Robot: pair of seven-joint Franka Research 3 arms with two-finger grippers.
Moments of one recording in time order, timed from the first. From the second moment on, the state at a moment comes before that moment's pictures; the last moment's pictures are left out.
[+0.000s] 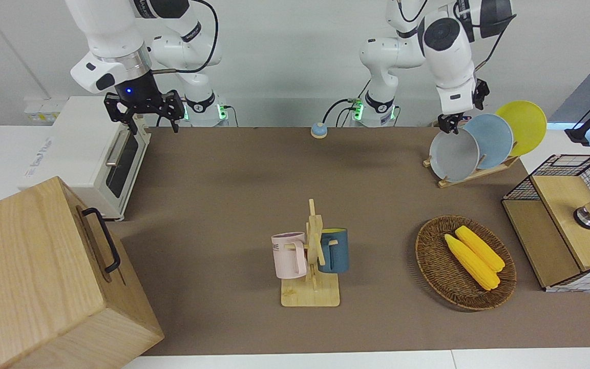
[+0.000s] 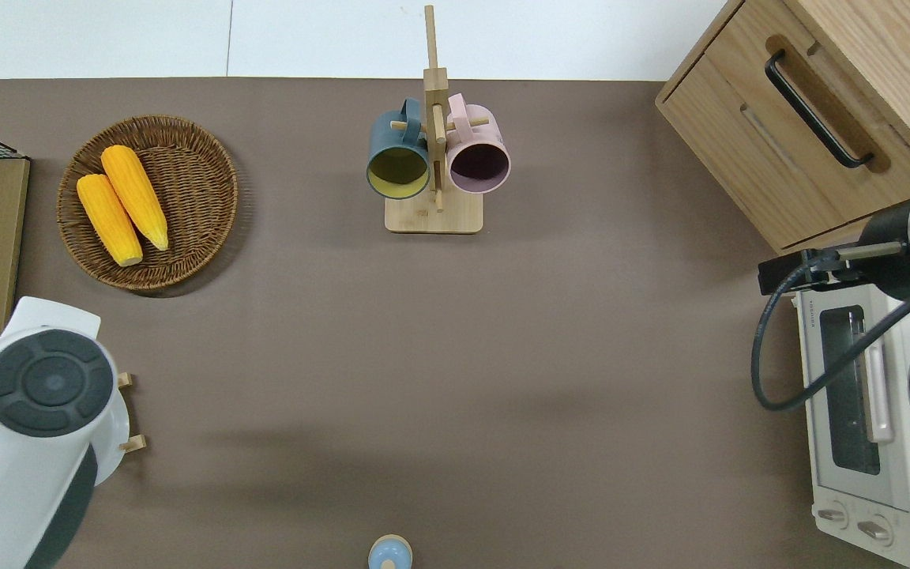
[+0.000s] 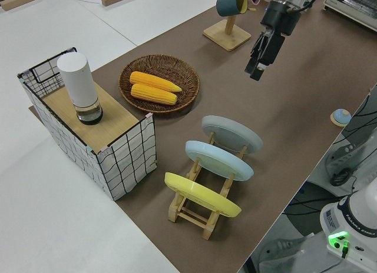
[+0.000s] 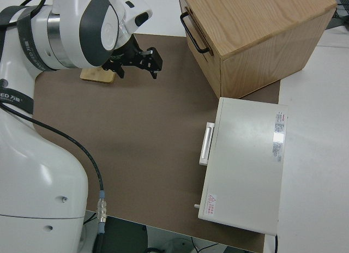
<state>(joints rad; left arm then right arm) -0.06 -0.30 -0.08 -2.08 0.53 1.60 -0.66 -0.04 0.03 0.13 -1.49 -0.02 1.51 0.04</state>
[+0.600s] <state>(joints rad) -0.06 -0.33 -0.06 -1.96 0.17 1.52 -0.34 -0.04 0.03 0.13 -1.49 -0.02 1.51 0.04</state>
